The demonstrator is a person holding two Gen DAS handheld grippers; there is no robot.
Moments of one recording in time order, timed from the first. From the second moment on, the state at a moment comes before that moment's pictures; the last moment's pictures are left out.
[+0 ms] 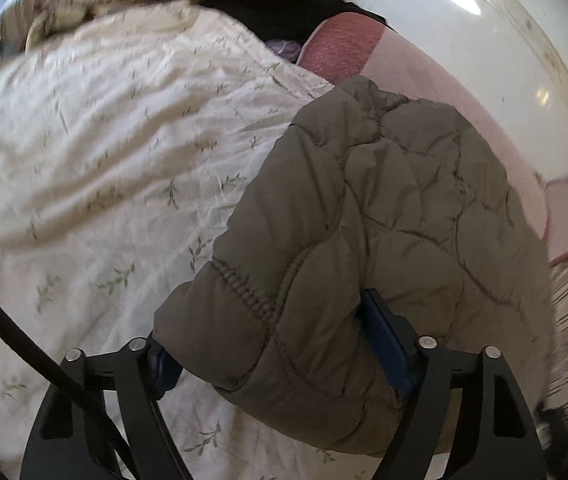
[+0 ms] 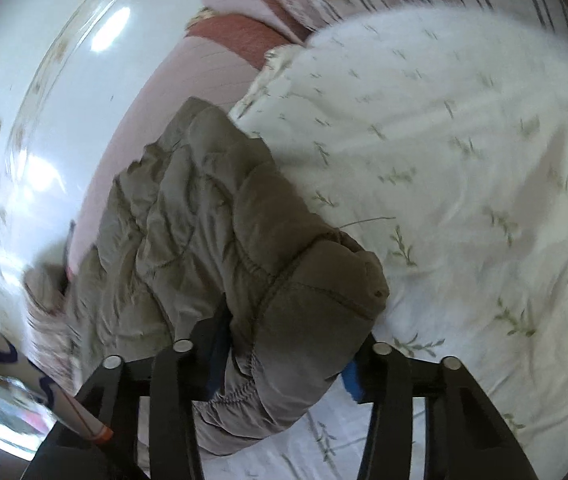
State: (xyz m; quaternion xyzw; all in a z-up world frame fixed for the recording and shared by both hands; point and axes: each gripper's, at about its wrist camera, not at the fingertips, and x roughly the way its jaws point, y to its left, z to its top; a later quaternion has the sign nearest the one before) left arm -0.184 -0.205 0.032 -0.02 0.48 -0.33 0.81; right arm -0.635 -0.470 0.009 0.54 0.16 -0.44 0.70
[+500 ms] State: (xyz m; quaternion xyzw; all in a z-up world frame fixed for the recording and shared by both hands) left arm -0.217 -0.229 0.047 0.14 0.37 -0.30 0.87; right arm -0.588 -0.447 0.038 0.34 0.28 -0.51 0.73
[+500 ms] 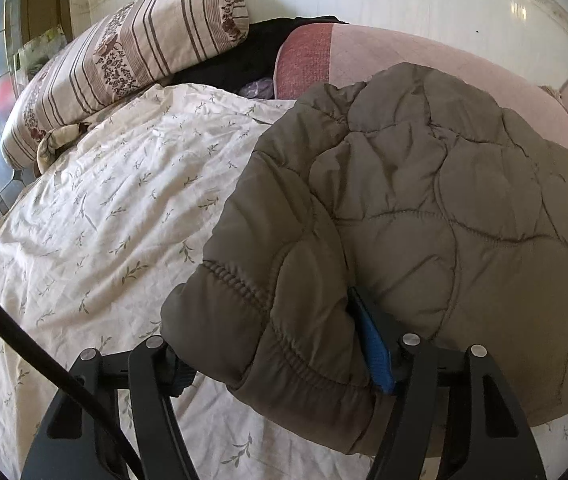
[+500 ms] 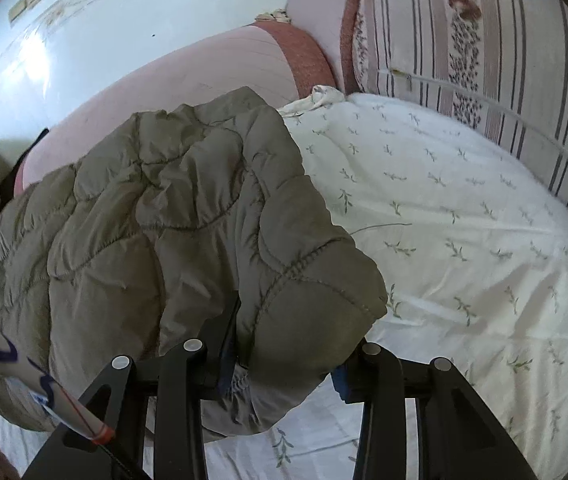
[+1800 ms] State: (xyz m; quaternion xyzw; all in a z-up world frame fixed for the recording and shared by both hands) left arm -0.234 -0.236 0.046 0.18 0.33 -0.28 0.88; right arm -0.571 -0.440 0.042 0.27 0.33 -0.53 0.74
